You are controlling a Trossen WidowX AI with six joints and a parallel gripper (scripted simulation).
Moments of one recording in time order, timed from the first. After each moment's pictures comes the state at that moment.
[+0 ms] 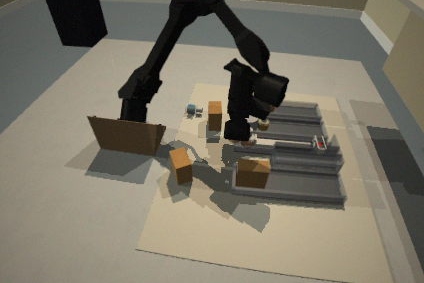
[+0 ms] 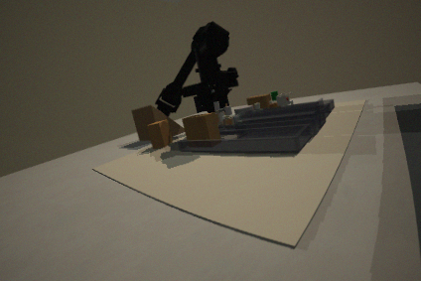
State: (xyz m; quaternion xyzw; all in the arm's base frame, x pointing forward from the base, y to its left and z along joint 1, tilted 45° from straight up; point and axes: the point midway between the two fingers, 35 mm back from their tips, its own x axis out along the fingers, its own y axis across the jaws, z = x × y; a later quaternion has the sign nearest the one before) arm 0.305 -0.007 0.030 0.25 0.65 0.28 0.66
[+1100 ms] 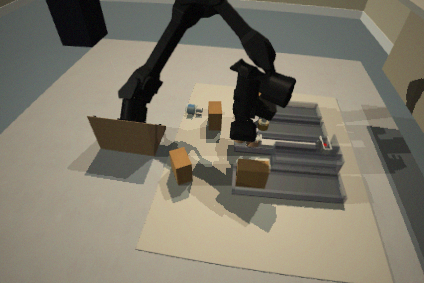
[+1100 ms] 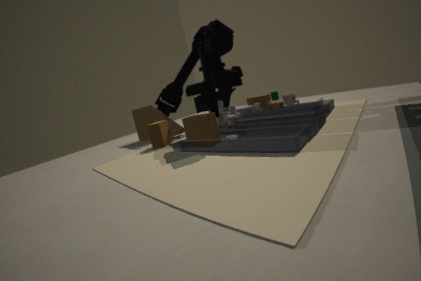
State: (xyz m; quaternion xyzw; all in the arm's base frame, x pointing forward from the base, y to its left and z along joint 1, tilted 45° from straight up) arm 0.319 -0.007 0.031 0.25 0.65 0.28 0.66
